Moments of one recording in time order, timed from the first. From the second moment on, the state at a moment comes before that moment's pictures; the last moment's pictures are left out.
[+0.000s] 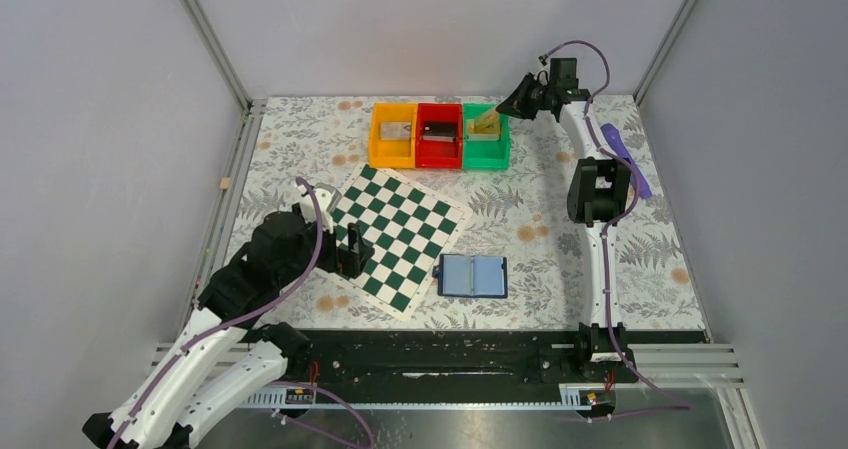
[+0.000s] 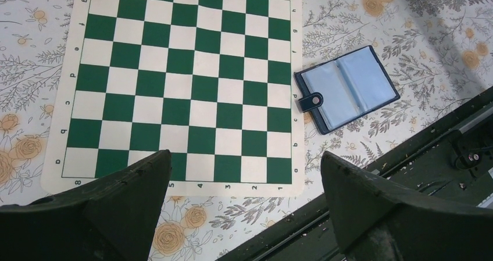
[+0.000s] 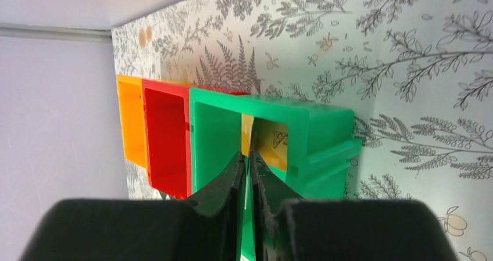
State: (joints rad) left arm -0.59 0.61 0.79 -0.69 0.03 -0.23; right arm 0.05 2.65 2.48 -0.52 -0.63 0.61
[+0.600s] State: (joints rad) left arm -0.58 0.63 0.79 -0.69 0.03 -0.23; right arm 0.05 2.65 2.50 -0.46 -0.56 0.63
